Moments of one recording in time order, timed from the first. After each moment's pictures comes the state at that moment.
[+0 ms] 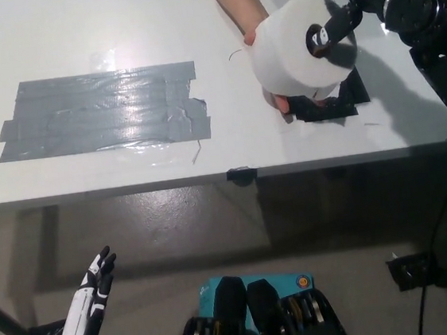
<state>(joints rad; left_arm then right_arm) -0.06 0.20 0.01 0.35 0.14 -0.37 -0.04 -1.18 -0.37 0.45 0.67 -0.41 0.29 0.44</state>
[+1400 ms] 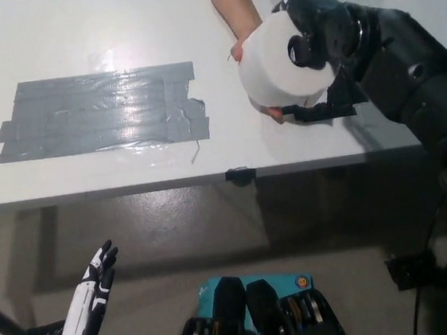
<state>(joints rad) -0.08 0.20 0.00 0.35 0.15 -0.37 -0.04 -1.33 -0.17 0.55 1.25 -0.52 0.10 0.22</state>
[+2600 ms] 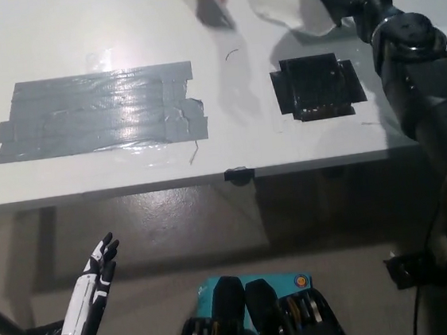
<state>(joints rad) -0.10 0.20 0.00 0.35 0.14 -0.37 -0.04 -1.26 -0.13 -0.35 1.22 -0.06 0.03 0.03</state>
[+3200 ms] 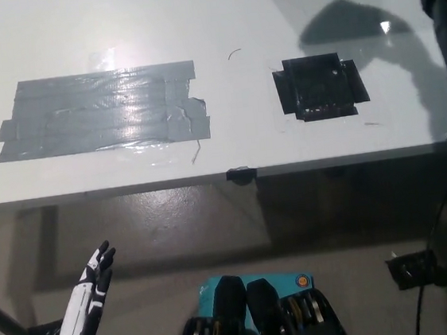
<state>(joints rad) -0.05 0.21 0.01 0.32 0.14 -0.37 -0.04 -1.24 -0.29 -0.06 0.97 -0.02 0.20 0.20</state>
